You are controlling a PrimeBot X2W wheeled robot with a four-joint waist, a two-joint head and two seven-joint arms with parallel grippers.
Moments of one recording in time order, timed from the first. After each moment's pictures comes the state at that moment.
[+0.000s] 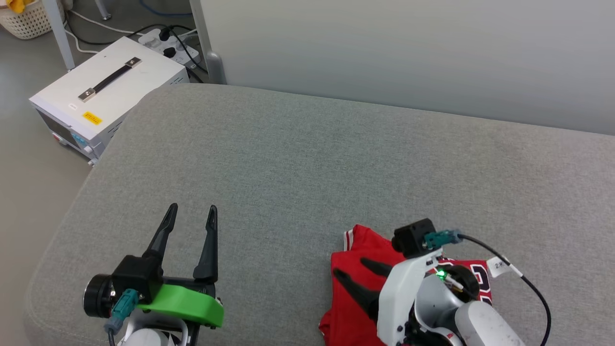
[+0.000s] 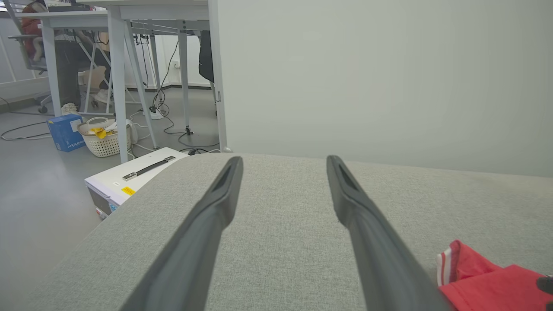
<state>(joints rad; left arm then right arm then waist) -0.02 0.11 -0.06 0.06 -0.17 -0.13 -0.26 -0.13 -0.05 0.43 0.08 0.52 0.13 0.50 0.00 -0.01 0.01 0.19</state>
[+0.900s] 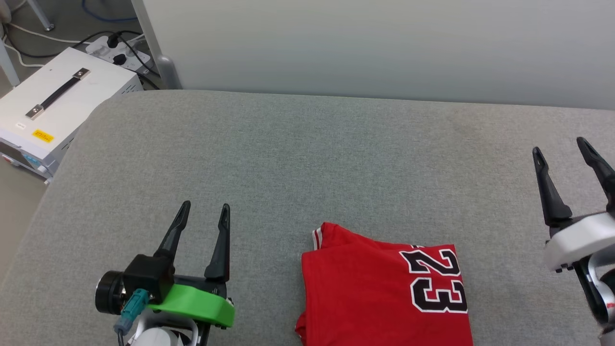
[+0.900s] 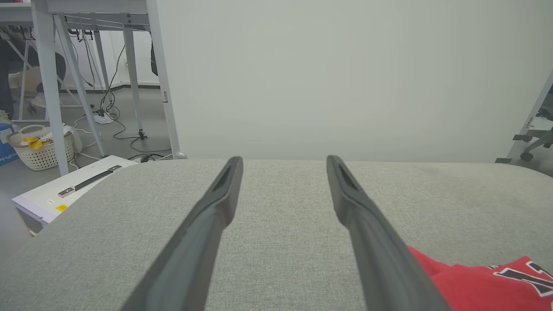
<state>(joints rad) -0.02 0.09 -0.09 0.04 -0.17 -0.13 -0.26 -0.17 -0.31 -0.01 -0.06 0.12 0.13 0.01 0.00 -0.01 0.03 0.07</state>
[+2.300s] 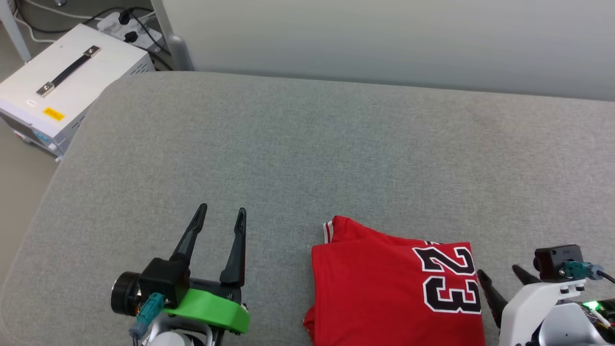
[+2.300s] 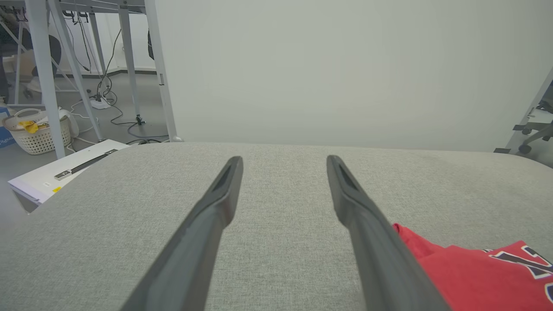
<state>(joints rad) 0.00 0.07 -0.13 0.02 -0.16 -0.13 -0.26 0.12 -0.16 0.01 -0.18 0.21 0.13 0.49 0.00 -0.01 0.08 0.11</state>
